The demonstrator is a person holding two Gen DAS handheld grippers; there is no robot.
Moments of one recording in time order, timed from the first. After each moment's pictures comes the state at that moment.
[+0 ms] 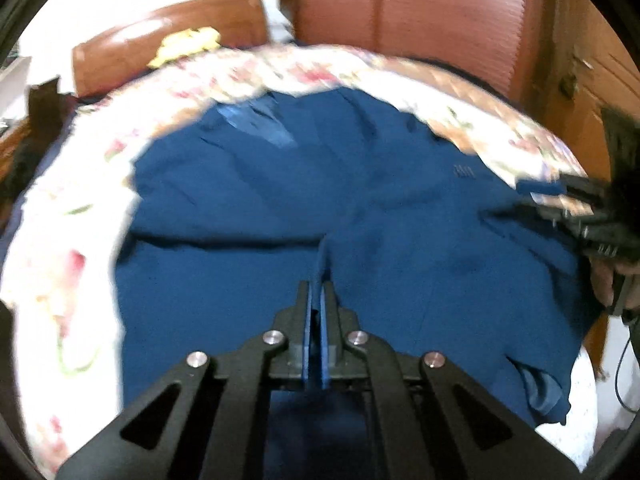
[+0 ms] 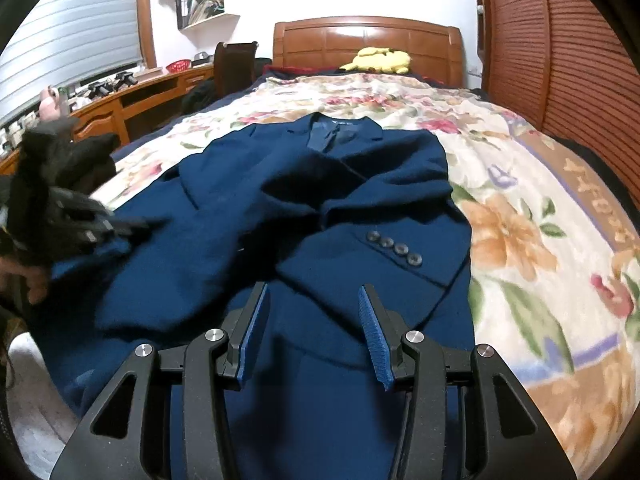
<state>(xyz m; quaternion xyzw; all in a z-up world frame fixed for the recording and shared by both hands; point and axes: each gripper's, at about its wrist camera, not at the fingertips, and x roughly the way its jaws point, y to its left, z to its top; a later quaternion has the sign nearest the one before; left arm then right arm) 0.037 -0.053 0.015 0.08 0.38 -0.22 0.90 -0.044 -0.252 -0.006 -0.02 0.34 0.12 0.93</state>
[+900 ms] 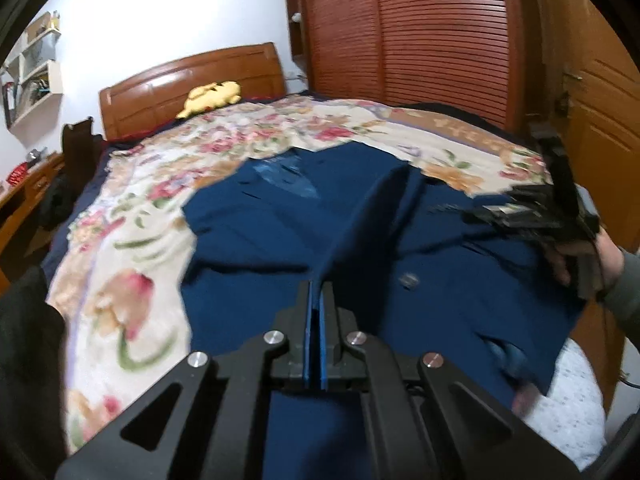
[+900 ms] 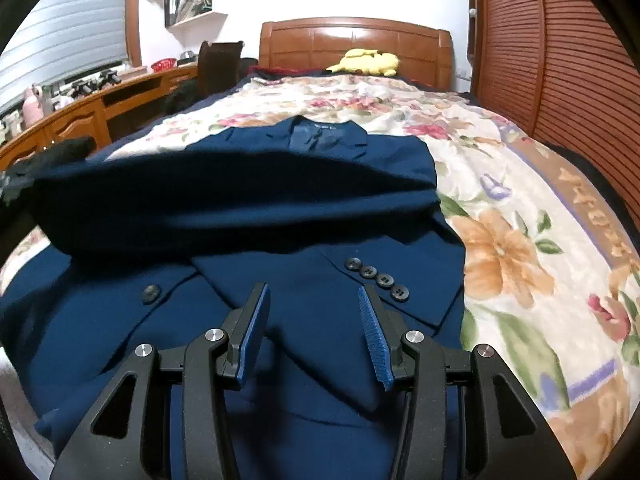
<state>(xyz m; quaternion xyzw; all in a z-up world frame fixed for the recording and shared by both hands) -0.045 -0.023 0.058 0.09 0.30 -0.22 0.92 -0.021 -0.260 -0.007 -0.02 0.33 0.10 0.94</state>
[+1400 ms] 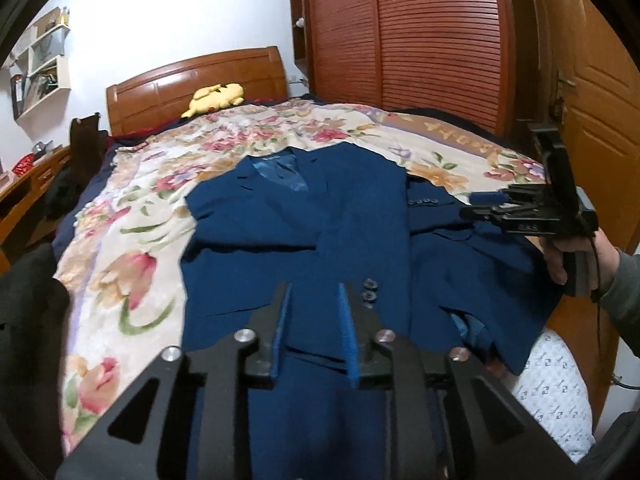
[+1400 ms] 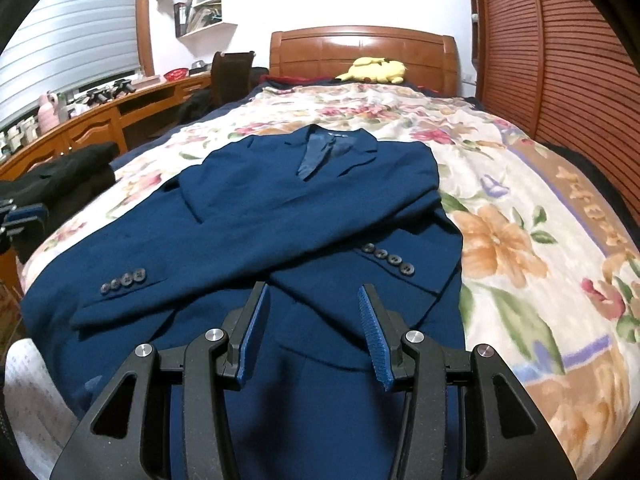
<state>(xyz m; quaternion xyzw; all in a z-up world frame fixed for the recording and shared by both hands) -0.090 -0.016 0.064 0.08 0.29 -0.20 0.93 -0.064 -0.254 0.004 -0.02 0.32 0.12 0.94</state>
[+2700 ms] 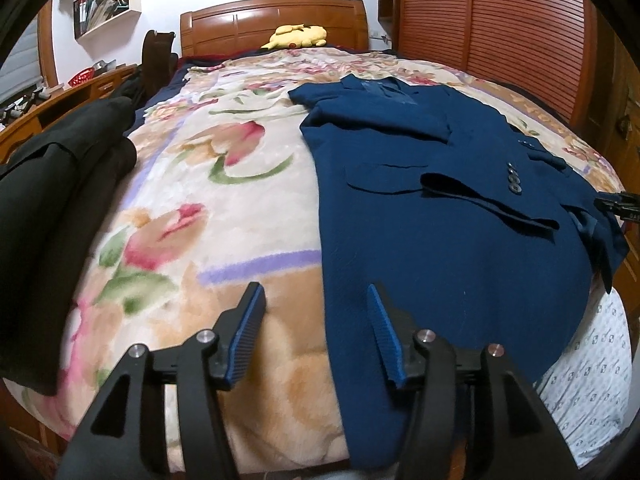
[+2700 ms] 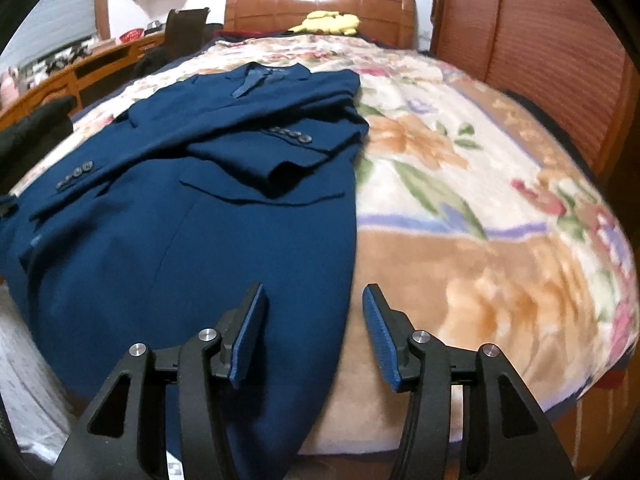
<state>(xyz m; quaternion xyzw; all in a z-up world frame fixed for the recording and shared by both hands) -0.109 0.109 -0.040 0.02 0.37 -0.09 0.92 -0.130 -0.326 -0.040 -0.01 0.41 0.04 0.91</state>
